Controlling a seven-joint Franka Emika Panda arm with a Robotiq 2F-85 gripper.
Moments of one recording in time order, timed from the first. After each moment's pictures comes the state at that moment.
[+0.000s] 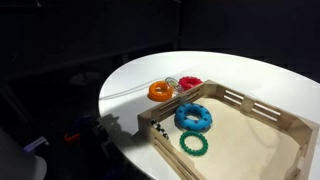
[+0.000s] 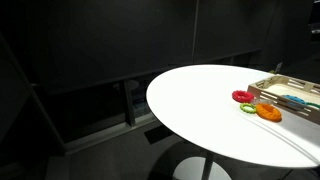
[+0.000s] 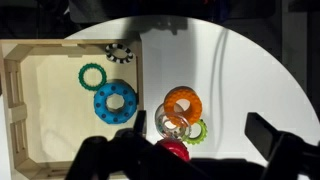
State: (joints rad) arm -0.05 -0.27 -0.13 -2.13 0.00 1.59 -0.09
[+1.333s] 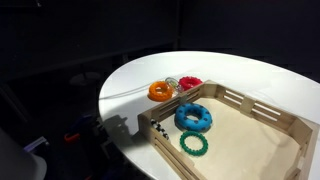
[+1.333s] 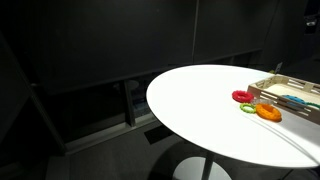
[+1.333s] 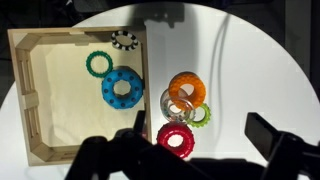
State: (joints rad) arm -0.07 -0.24 -0.13 -2.05 0.00 1.59 -0.08
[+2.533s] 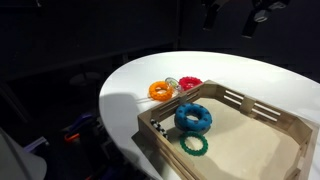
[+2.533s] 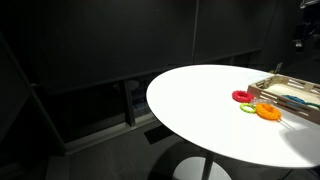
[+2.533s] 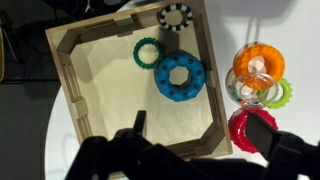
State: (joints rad) arm -0.19 -0.03 -0.21 -2.01 -0.06 1.75 -0.08
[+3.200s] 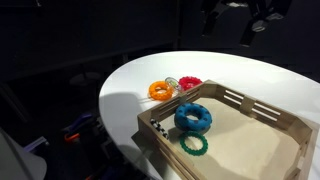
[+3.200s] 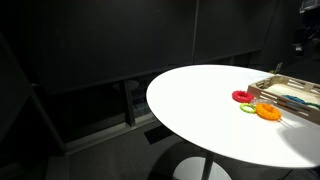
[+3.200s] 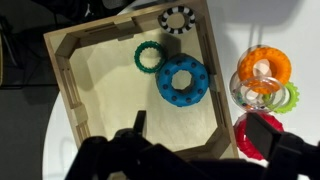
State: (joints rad) arm -0.20 -0.01 -0.22 -2.03 -0.06 1.76 -0.08
